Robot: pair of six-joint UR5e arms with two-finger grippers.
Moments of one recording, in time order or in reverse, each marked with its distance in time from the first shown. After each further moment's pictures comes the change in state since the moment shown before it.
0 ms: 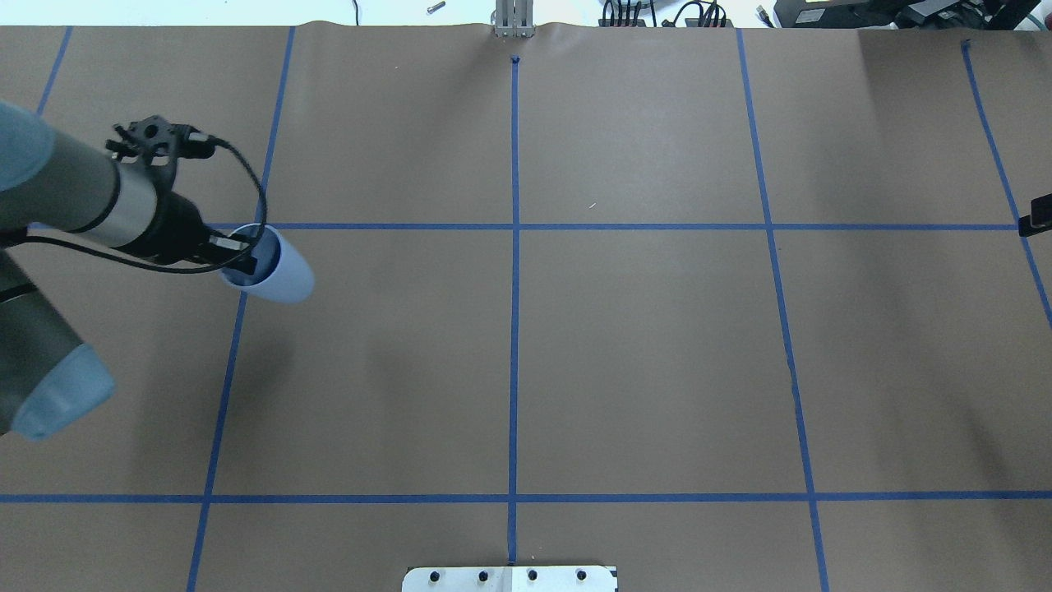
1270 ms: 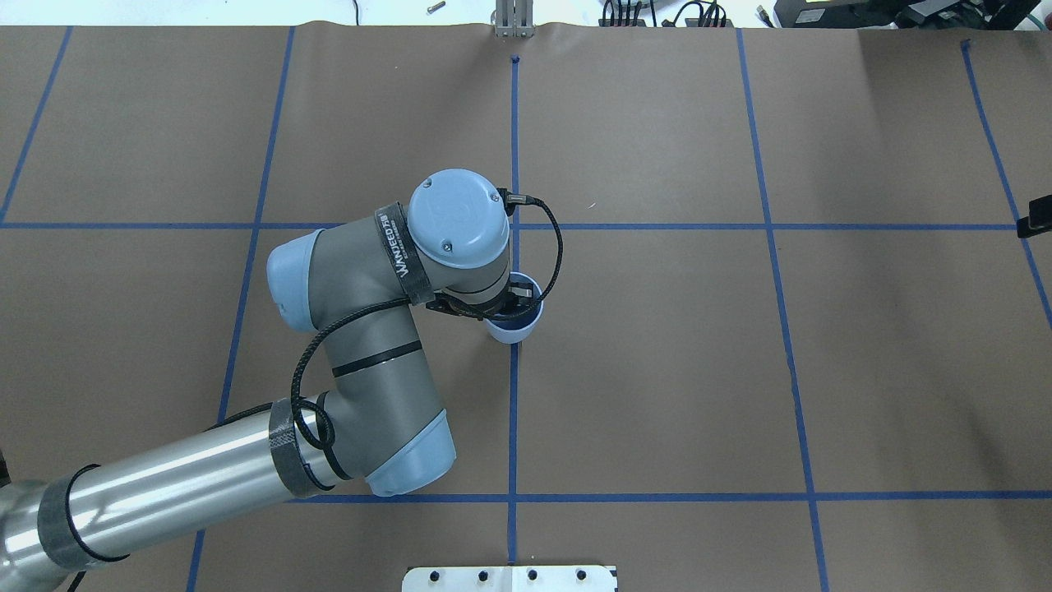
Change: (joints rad) left arm 0.315 -0.538 0.373 0.244 0.258 -0.310; right arm -0.001 0.001 -0.010 0.002 0.003 0.000
